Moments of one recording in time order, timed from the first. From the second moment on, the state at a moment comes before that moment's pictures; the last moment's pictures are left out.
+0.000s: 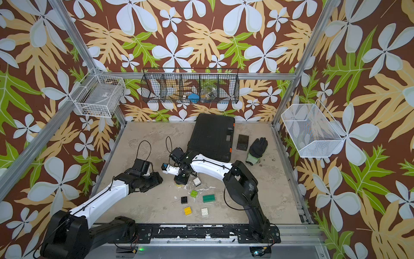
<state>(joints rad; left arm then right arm) -0.26 1.16 0.60 -0.55 0.11 -0.72 0.91 2.07 1.62 -0.79 -0.23 -0.38</state>
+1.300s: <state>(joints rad) -0.24 1.20 0.59 -0.51 0.14 -0.70 0.92 2.04 1.53 -0.68 -0.23 -0.42</state>
